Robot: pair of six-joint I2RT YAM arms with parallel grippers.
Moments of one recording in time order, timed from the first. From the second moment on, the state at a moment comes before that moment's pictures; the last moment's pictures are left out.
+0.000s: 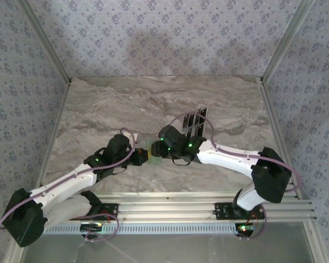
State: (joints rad) left arm -0.73 0.98 0.52 -0.19 0.22 -0.69; right arm 0.98 1.54 1.04 -0.38 0.02 0.93
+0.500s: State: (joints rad) left arm -0.72 0.98 0.52 -0.21 0.21 -0.69; right arm 0.98 1.57 1.06 -0.37 0.02 0.93
